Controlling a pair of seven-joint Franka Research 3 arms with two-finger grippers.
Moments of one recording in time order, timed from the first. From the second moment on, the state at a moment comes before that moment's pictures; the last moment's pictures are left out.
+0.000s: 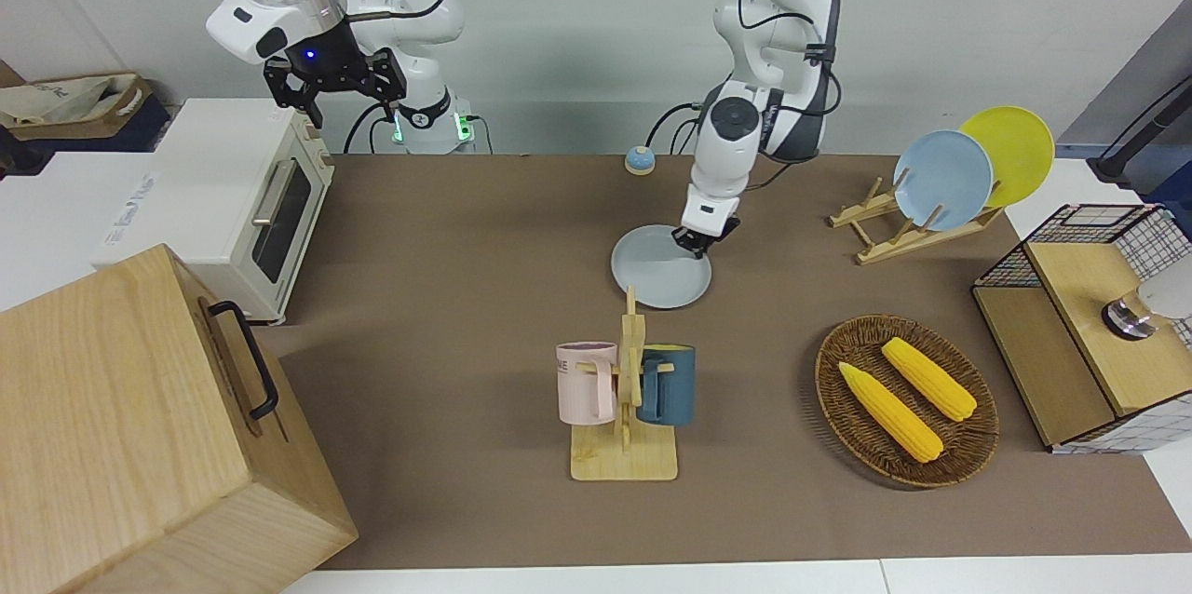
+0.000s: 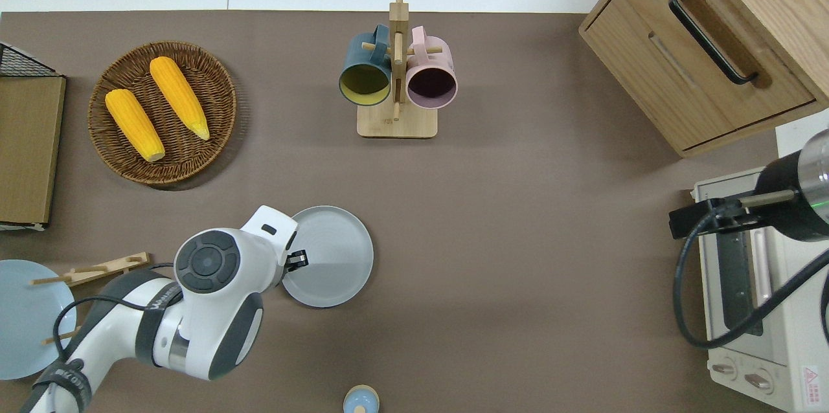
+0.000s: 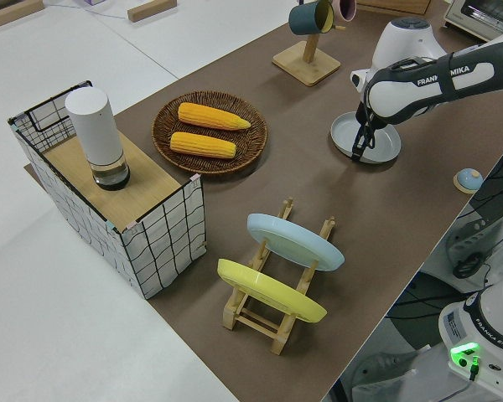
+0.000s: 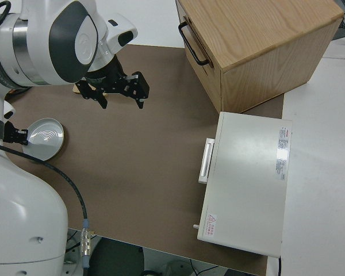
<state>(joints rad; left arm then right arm) -0.35 0.07 -0.12 -2.33 0.02 2.36 -0.81 -0.03 -0.02 0.14 -1.48 0.00 1.33 0.02</state>
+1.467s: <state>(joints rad) -0.54 0.32 -0.29 -2.00 0.08 2.33 -1.43 -0.03 -0.02 0.14 -1.48 0.00 1.33 0.02</state>
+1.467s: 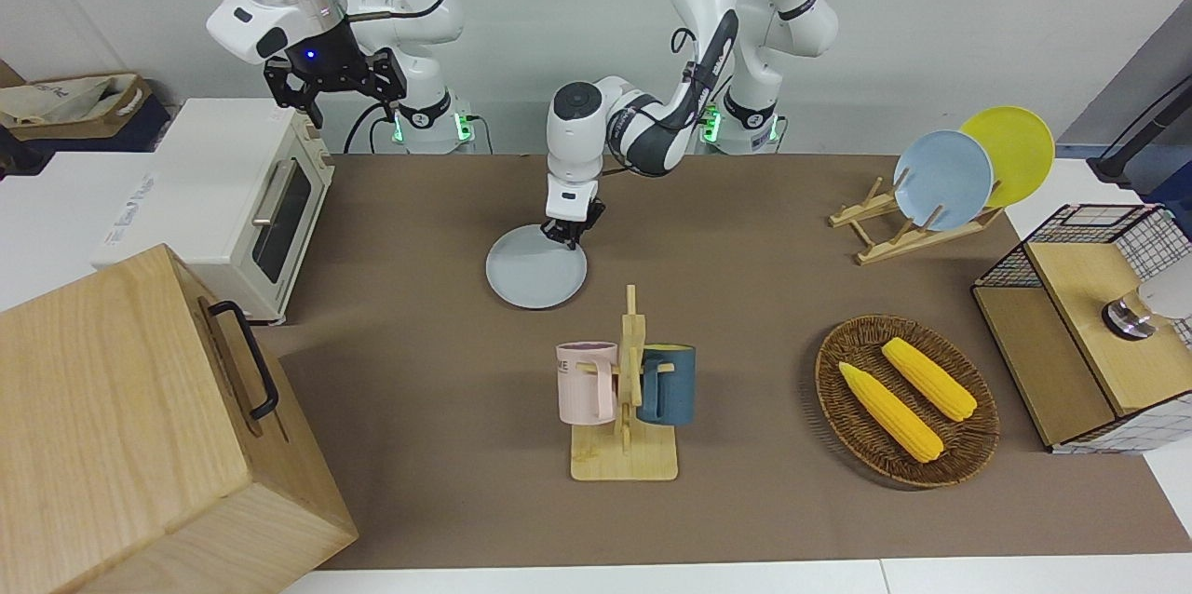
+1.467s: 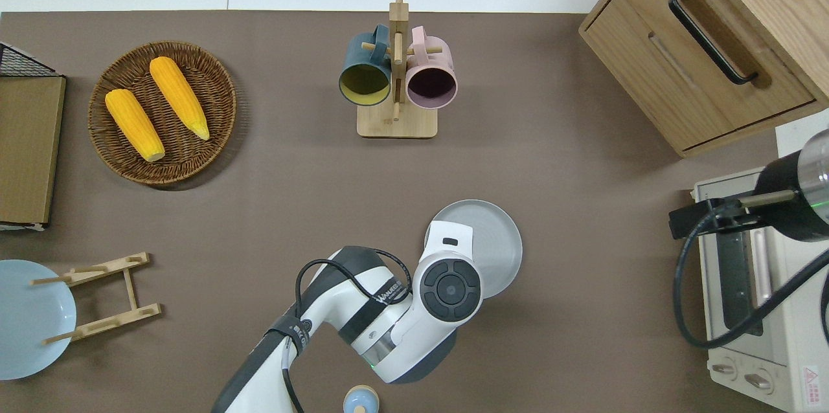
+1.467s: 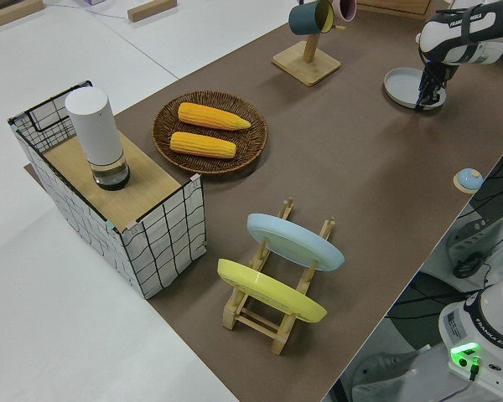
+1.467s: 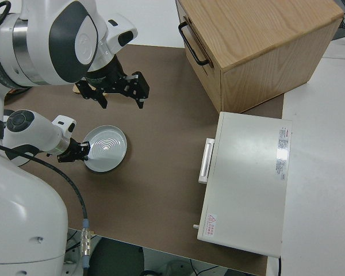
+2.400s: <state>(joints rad) -0.33 0.23 -0.27 -1.79 0.06 1.85 -0.88 -0.03 -0.02 0.14 -1.48 0.00 1.33 0.02</state>
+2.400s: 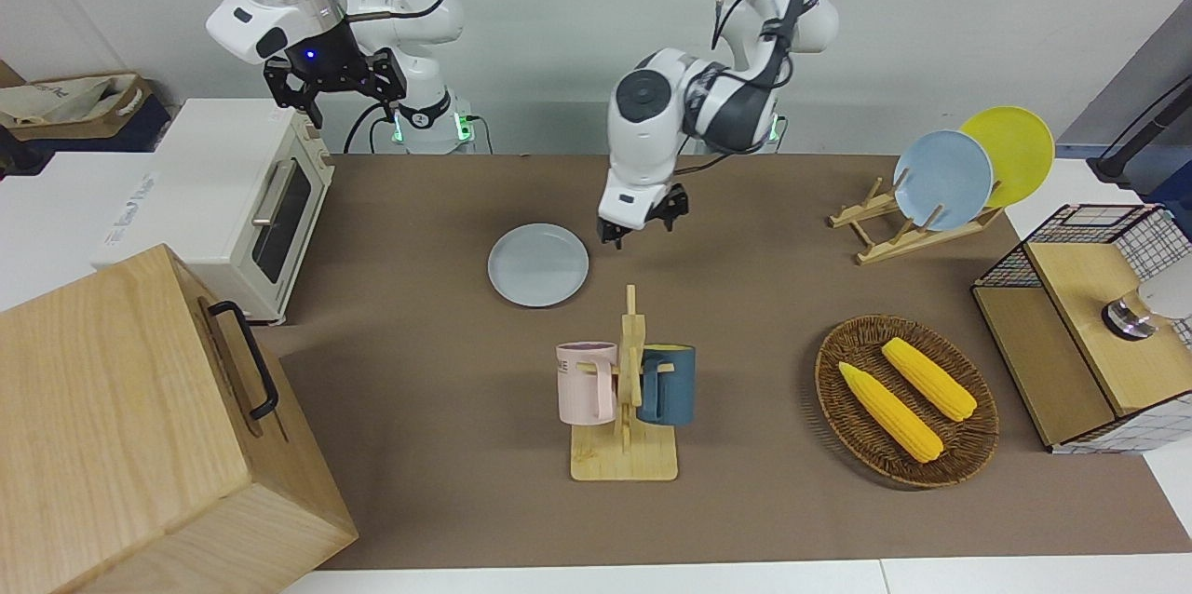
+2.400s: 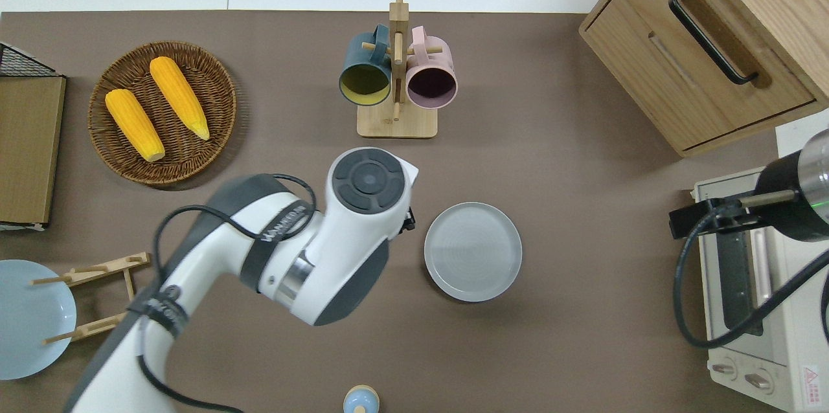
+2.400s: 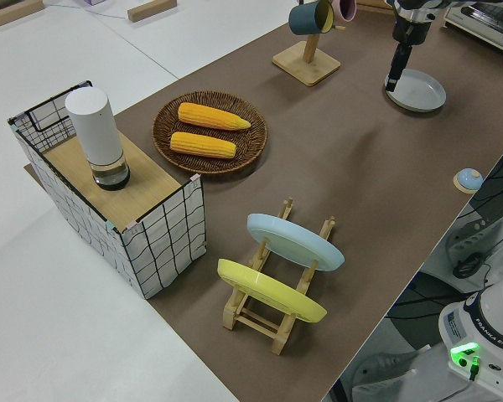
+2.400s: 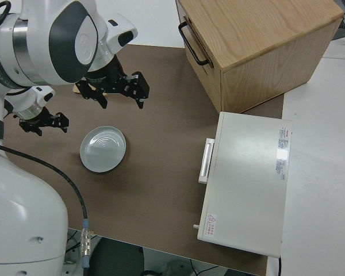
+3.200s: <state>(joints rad) 0.07 0.00 -0.26 -1.65 -0.04 1.50 -0.22 -0.03 -0.02 0.14 -1.48 0.00 1.33 0.02</state>
